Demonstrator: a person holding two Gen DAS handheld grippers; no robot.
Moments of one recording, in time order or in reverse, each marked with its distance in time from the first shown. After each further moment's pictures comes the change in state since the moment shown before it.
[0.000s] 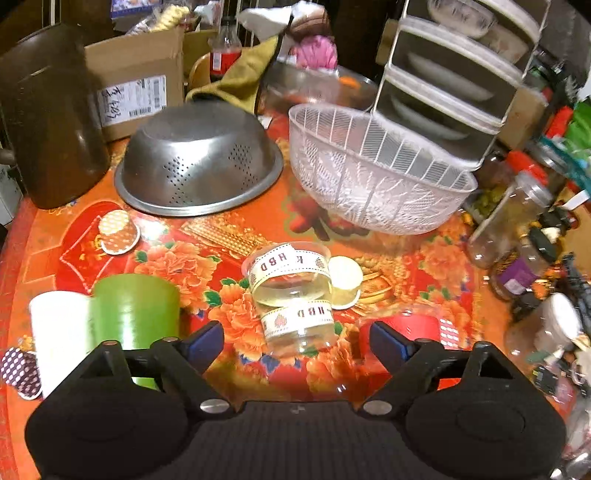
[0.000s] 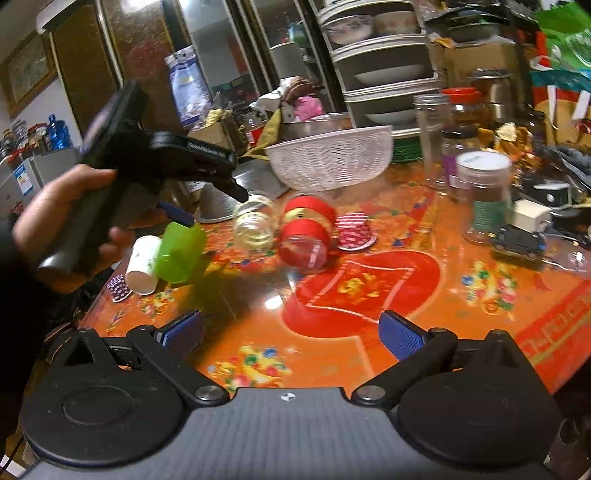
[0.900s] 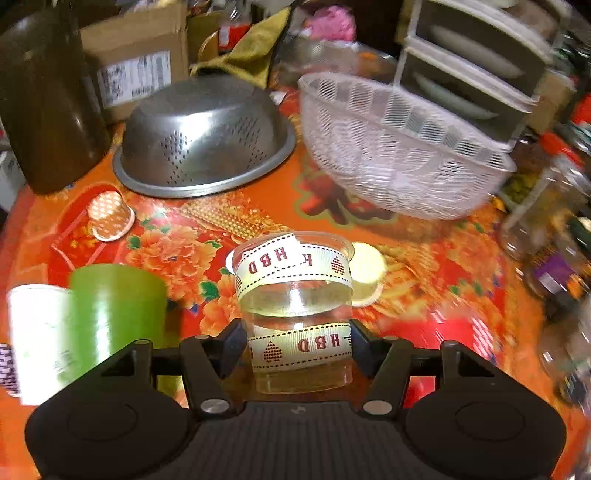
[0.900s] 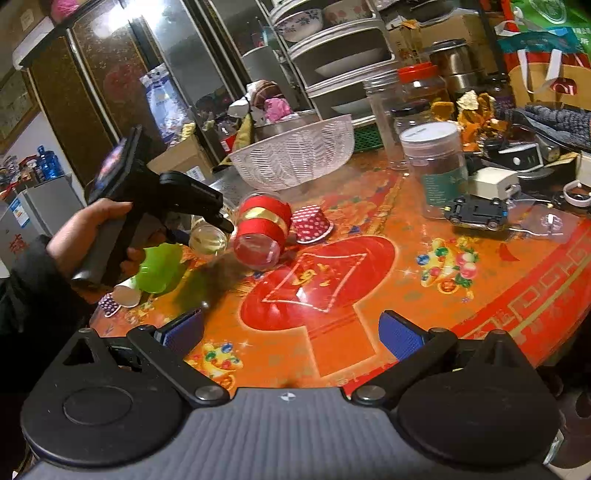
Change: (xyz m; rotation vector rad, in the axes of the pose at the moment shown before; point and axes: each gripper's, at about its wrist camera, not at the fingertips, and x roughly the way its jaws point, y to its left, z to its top) left arm 0.020 -0.007 -0.002 0.010 0.049 0.049; right arm -0.003 -0.048 -0.006 0.099 -0.033 0.052
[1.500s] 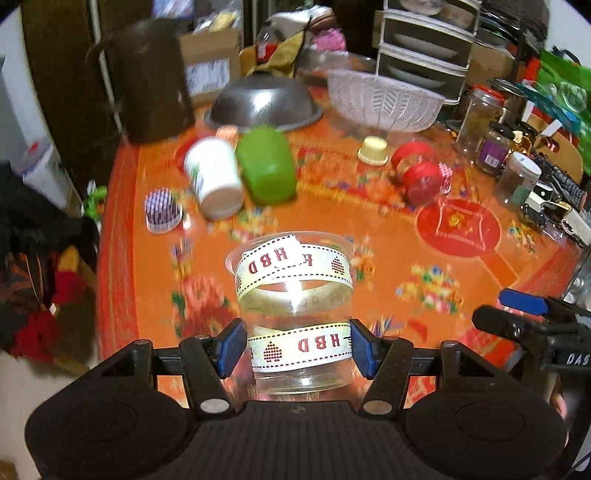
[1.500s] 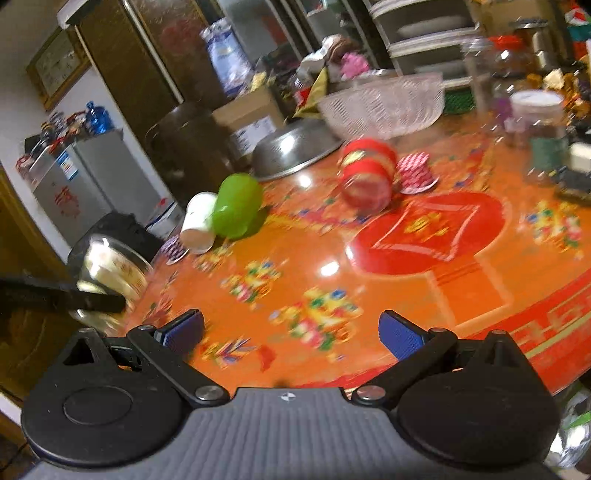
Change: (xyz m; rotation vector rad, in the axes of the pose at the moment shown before) left arm -0.160 0.096 -0.193 0.074 -0.038 0.008; right arm 0.019 0.064 -0.028 -0.076 0.140 0.169
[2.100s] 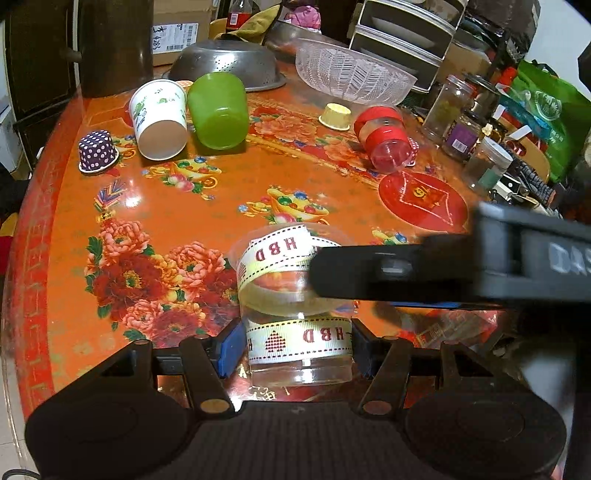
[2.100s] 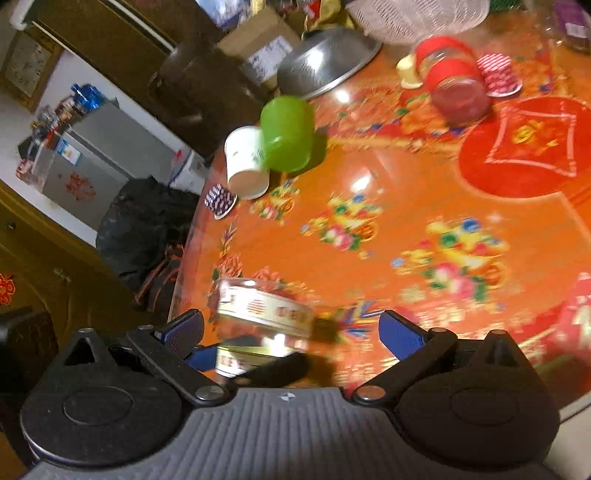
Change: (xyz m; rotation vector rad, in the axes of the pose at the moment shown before) left arm 0.042 -0.013 -0.039 -0.049 0.009 -0.195; right arm 0.065 0.062 0.017 0.189 0.272 0.094
